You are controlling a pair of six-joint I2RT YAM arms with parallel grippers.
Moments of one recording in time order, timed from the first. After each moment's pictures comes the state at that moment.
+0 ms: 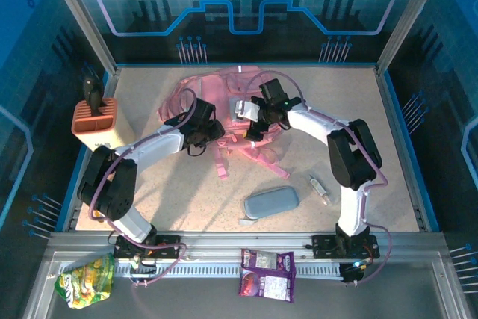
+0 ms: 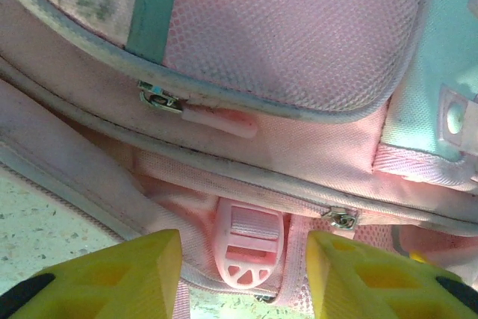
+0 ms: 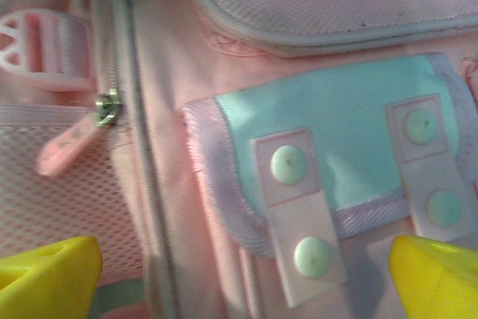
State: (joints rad) left arm -0.43 1.62 1.05 -0.39 -0.02 -0.93; right arm 0.49 1.97 1.43 -0.36 -0.30 -0.90
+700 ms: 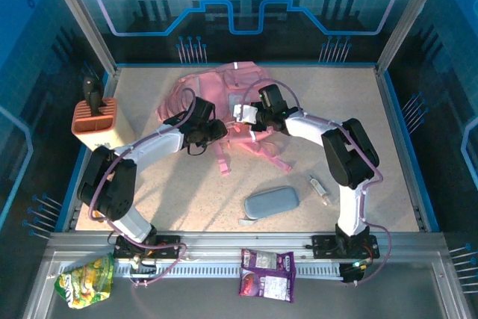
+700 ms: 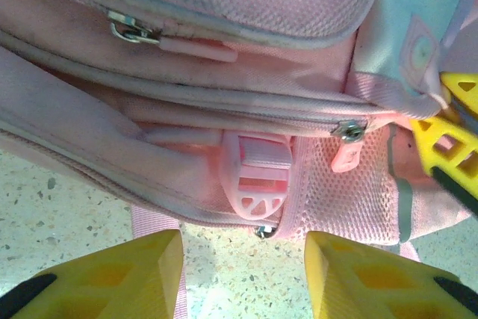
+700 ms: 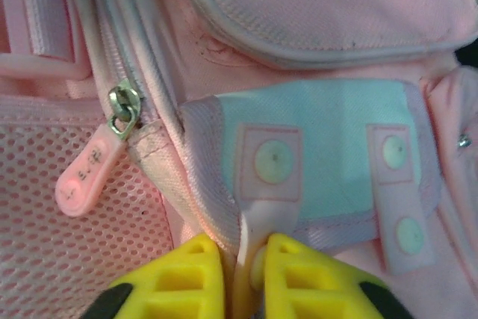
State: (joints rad) left arm -0.43 1.62 1.06 -0.40 0.06 -0.91; right arm 0.50 1.97 1.32 -0.08 -0.22 -0.99
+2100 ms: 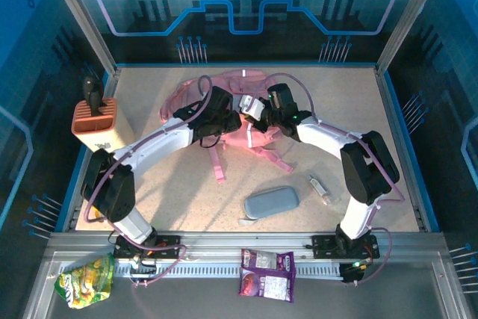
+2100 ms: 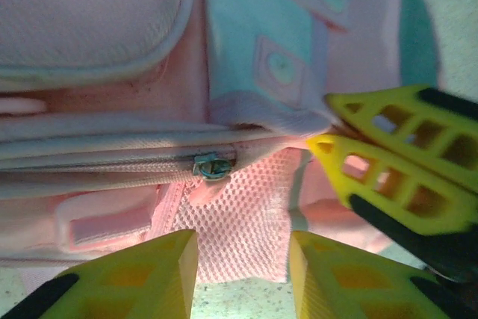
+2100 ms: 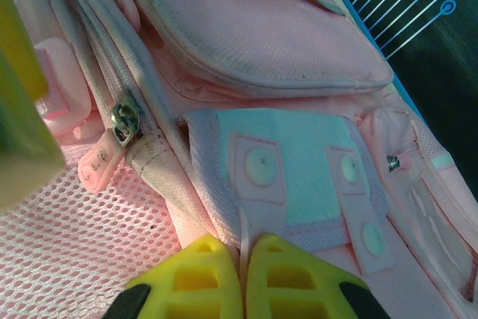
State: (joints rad) left arm -0.57 1.64 1.28 -0.53 -0.04 -0.82; right arm 0.51 1.78 1.19 -0.01 -0.31 -0.67
